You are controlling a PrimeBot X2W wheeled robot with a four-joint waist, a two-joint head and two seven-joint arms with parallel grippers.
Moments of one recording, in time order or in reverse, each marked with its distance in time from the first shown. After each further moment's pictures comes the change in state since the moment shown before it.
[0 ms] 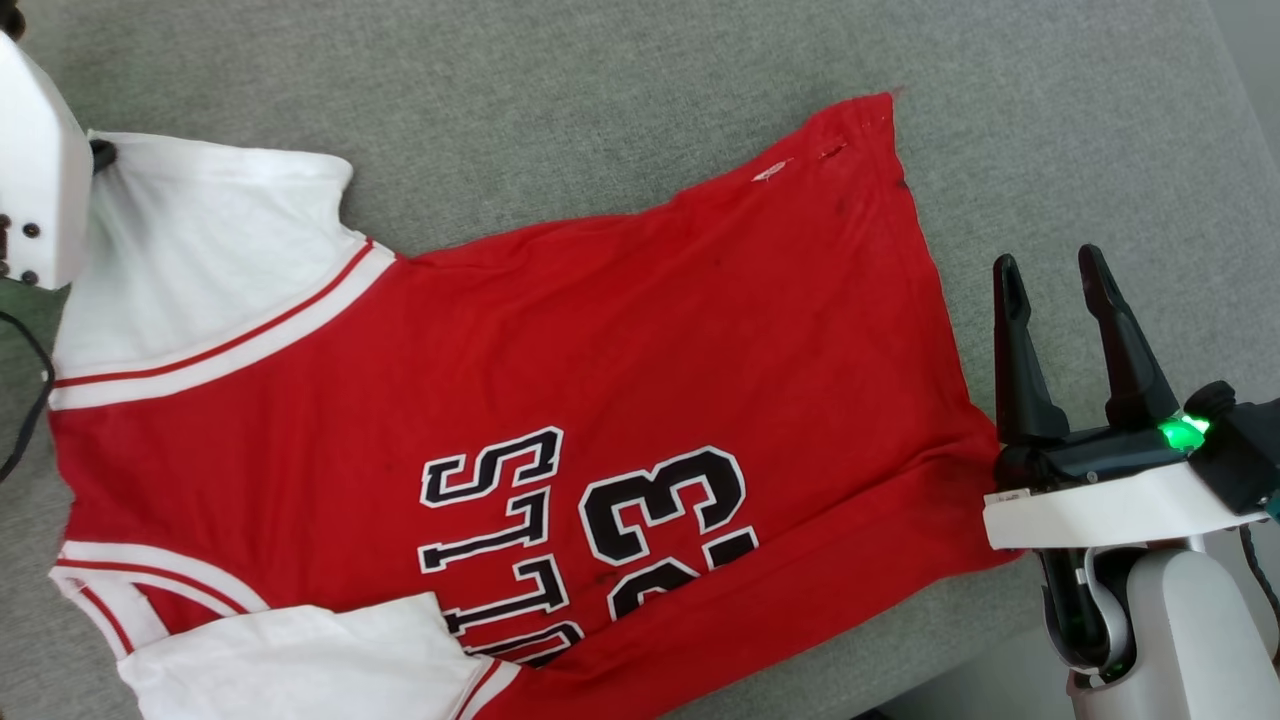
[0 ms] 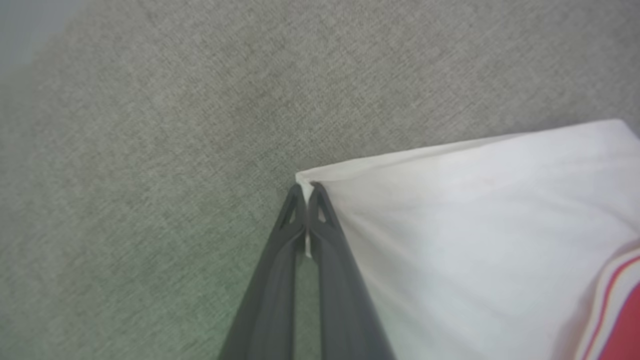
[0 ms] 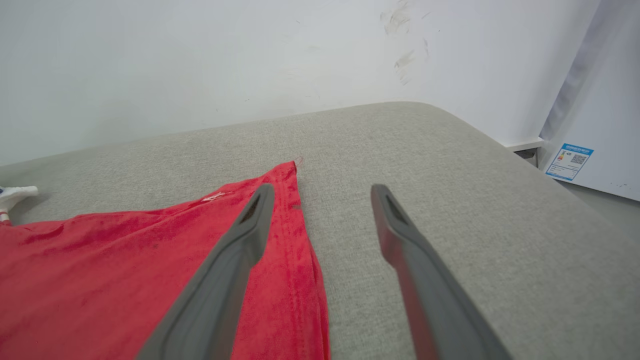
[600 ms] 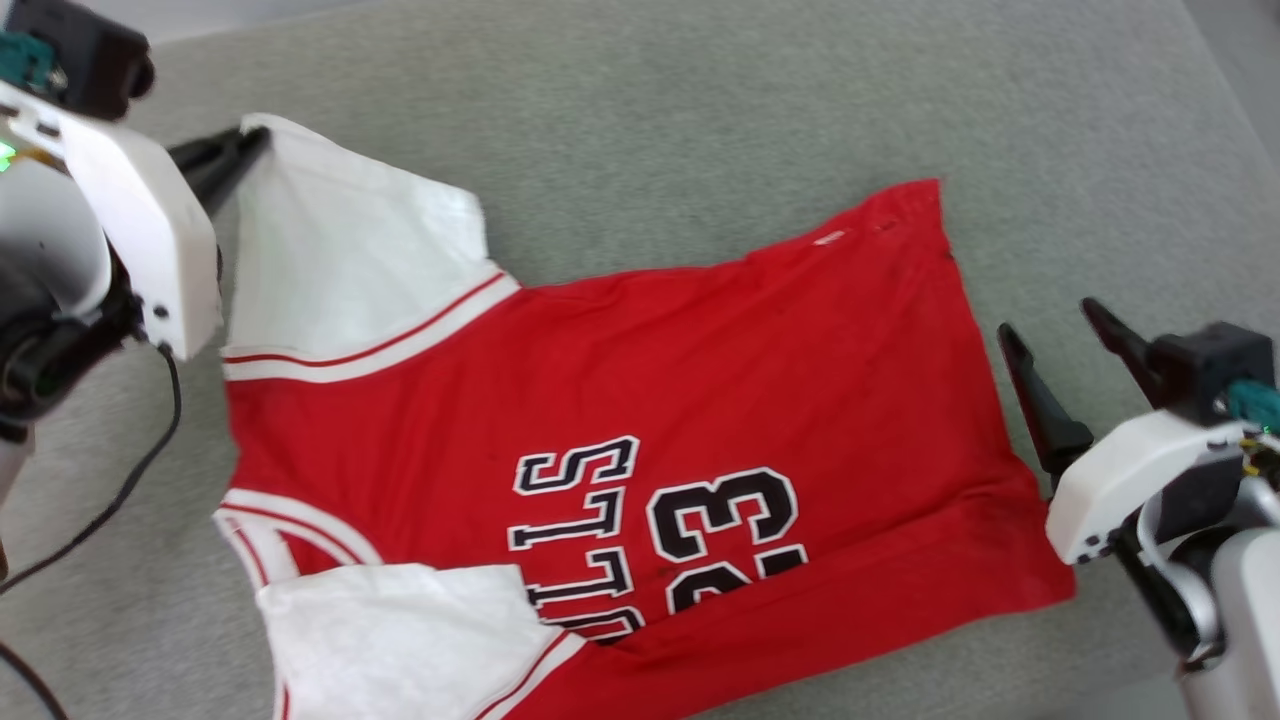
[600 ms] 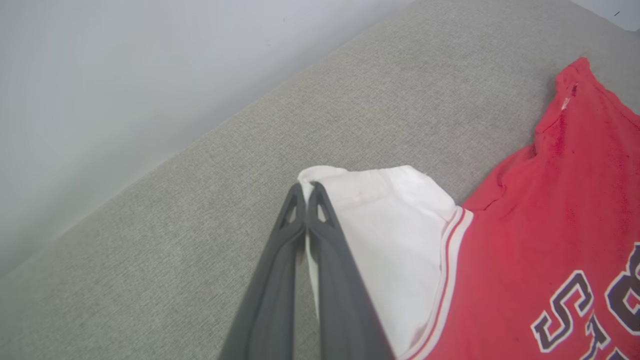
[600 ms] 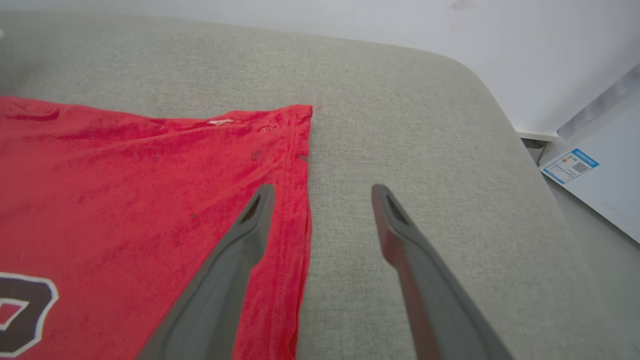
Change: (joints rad) left arm 0.129 -0.030 -0.028 -0.160 -0.044 0.000 -0.456; right arm -0.016 -0.191 0.035 -0.005 -0.078 0.000 0.428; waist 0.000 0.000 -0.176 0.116
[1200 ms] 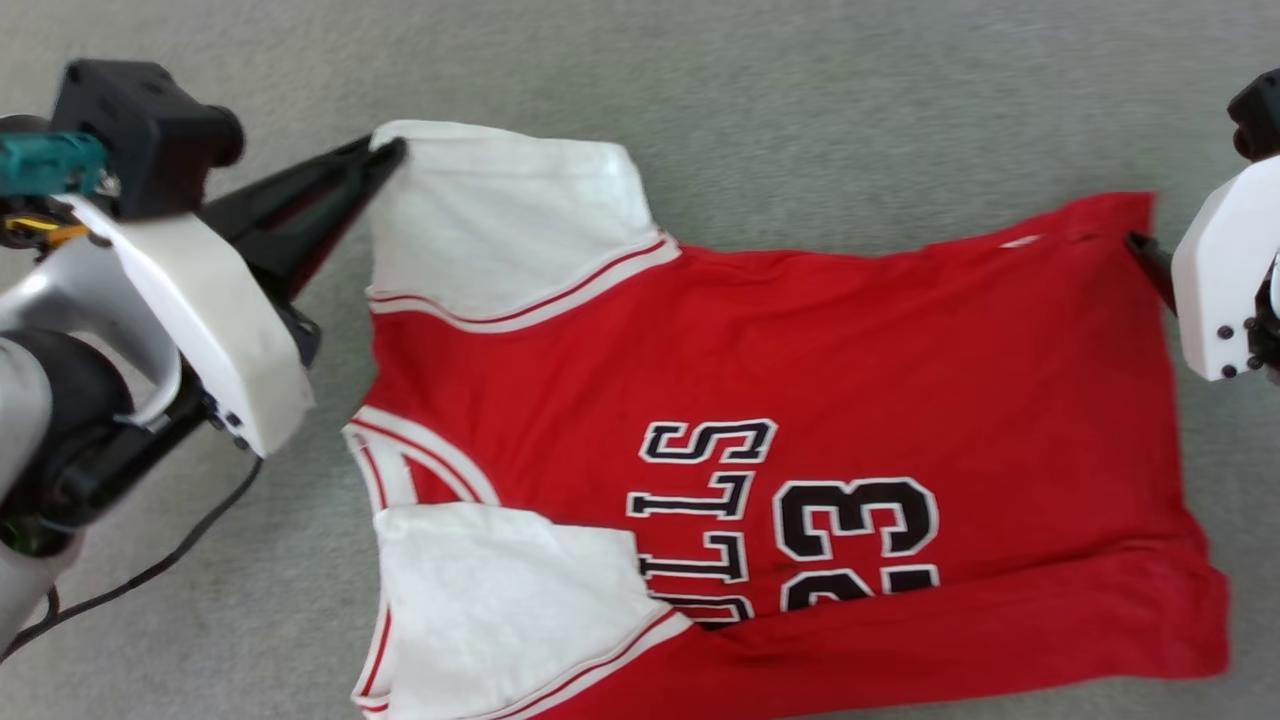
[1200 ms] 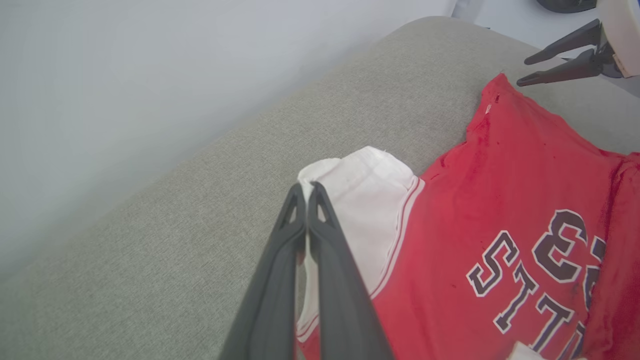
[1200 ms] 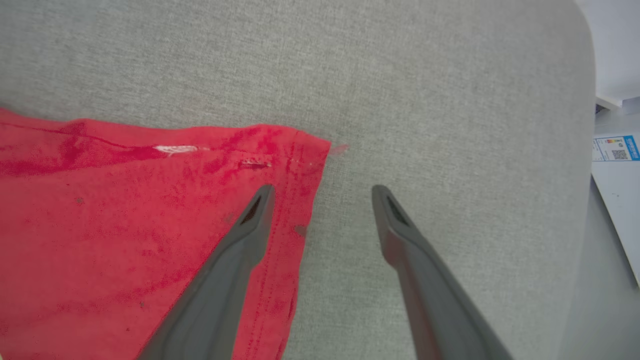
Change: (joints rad) left arm 0.123 0.057 0.028 -0.408 -0.018 0.047 -0.116; right arm -0.411 -0.247 0.106 0.137 0.158 0.000 0.720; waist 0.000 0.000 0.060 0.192
